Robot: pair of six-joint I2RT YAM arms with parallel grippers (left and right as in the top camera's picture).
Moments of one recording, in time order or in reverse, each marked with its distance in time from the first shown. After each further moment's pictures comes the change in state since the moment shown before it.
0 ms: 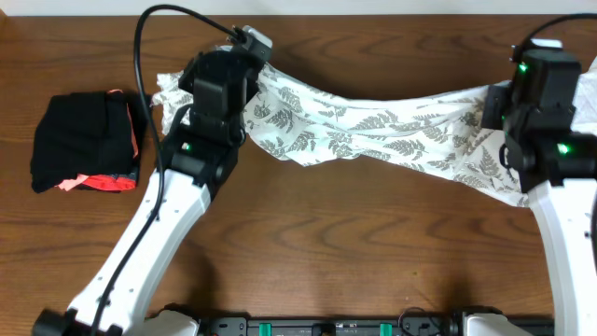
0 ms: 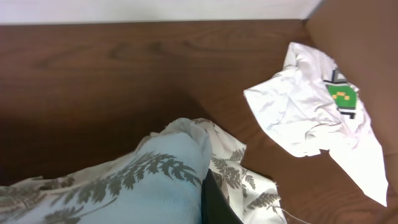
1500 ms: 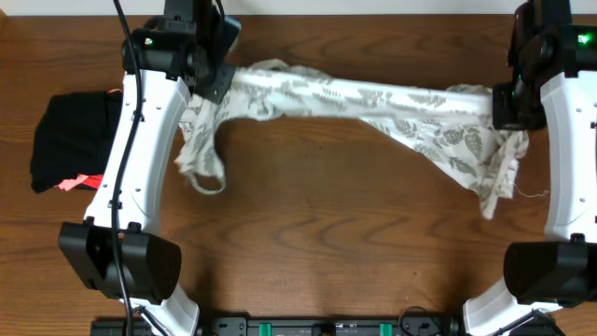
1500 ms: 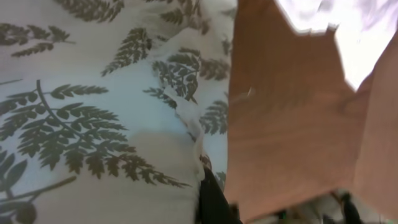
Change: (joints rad) left arm 0.211 0.413 0.669 -1.006 0.399 -0.244; right arm -0.069 0.462 0.645 -0.912 -0.020 0.027
